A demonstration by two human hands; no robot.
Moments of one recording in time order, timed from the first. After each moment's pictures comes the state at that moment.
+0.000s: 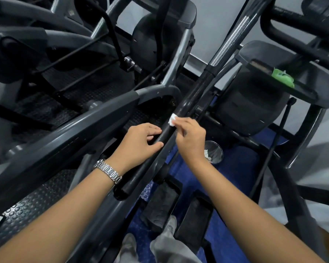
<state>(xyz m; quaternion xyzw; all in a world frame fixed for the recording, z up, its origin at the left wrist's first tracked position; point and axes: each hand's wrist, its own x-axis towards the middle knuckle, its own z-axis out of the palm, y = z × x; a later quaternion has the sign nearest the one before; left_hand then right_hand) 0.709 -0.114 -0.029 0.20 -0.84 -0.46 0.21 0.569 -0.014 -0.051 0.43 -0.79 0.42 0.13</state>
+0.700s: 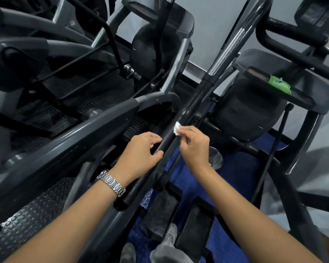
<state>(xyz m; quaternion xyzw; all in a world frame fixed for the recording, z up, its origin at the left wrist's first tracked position) 0.706 -0.111 -0.033 0.21 -0.87 -0.40 0.19 0.558 -0.008 -0.052 0.43 -0.79 0.42 0.14</state>
